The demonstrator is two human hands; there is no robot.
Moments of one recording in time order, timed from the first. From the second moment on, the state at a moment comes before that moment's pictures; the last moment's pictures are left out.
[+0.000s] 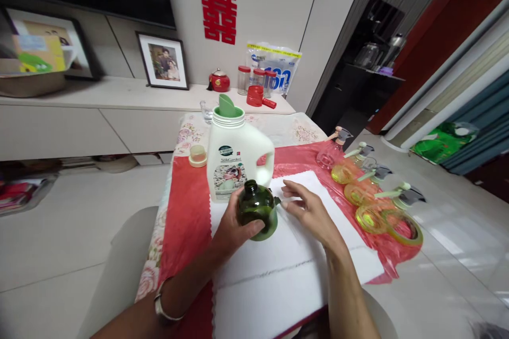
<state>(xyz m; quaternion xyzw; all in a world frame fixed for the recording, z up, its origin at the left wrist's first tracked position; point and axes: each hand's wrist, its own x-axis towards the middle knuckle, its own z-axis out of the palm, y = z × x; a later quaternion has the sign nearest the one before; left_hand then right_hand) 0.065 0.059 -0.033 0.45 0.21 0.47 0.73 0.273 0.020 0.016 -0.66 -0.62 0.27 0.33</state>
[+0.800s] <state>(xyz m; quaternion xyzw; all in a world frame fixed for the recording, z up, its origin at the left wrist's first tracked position) 0.062 0.050 -0.033 0.63 0.35 0.41 0.55 0.271 -0.004 0.059 -0.50 -0.40 0.17 0.75</state>
